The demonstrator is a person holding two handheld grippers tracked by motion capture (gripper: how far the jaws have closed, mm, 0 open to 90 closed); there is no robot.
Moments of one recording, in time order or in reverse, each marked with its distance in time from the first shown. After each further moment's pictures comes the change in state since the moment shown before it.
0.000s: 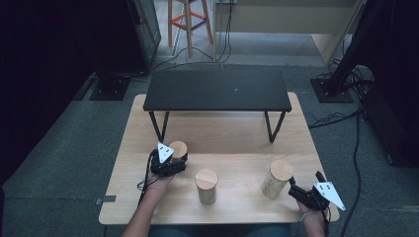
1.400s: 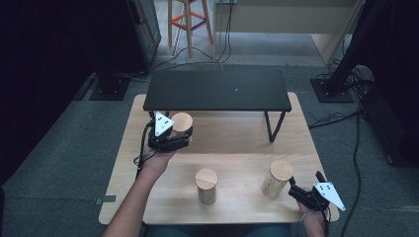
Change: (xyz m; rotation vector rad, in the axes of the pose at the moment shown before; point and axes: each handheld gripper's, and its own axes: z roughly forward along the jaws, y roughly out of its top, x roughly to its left) left arm 0.006 0.109 -0.036 -0.114 -0.072 0.035; right arm 0.000 -0.001 0.000 -0.005 -0.001 0.004
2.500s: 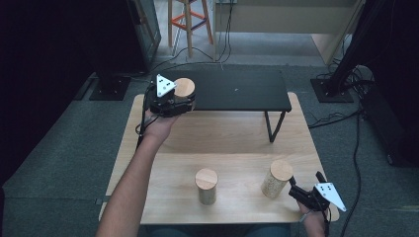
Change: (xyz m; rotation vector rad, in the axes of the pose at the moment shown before) left arm 0.021 0.068 0.030 -0.083 0.042 -0.002; right arm -0.002 -0.001 -0.001 -0.007 0.006 0.006
